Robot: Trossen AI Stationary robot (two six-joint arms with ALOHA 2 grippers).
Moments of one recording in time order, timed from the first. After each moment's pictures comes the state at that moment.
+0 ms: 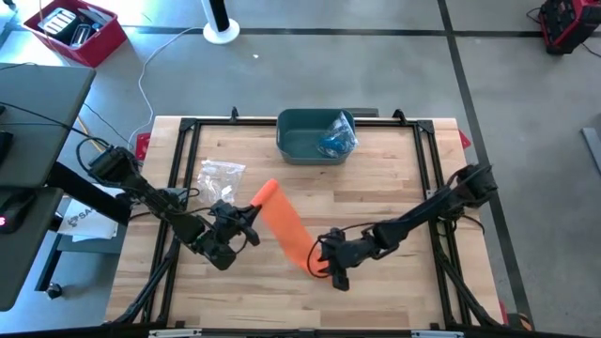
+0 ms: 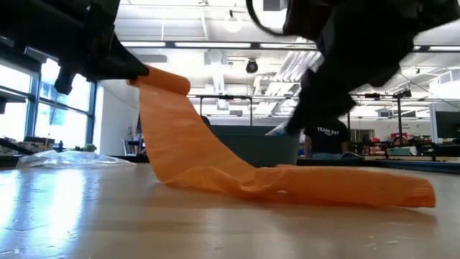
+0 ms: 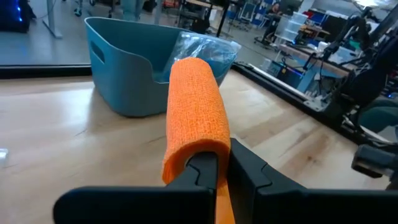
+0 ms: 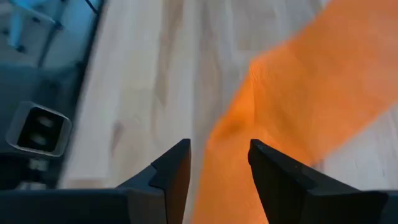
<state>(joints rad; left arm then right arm) -0.65 1.43 0.58 0.05 -1.33 -1.12 0.47 1.77 0.94 0.09 0.11 0.52</state>
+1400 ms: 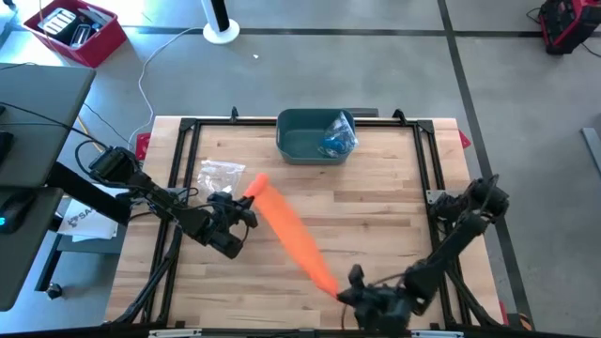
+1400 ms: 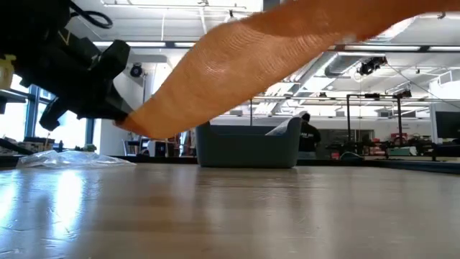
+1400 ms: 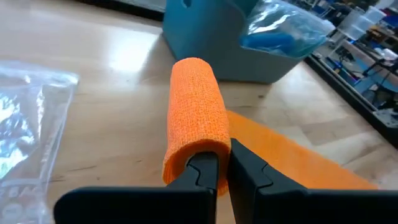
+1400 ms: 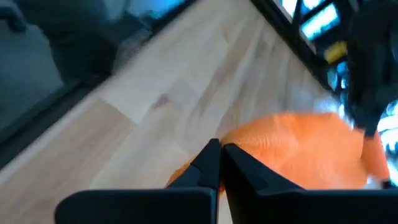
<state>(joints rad) -0.53 1.44 0.53 -0.31 -1.18 -1.70 0.88 1.81 1.14 -0.15 0.71 -0.15</state>
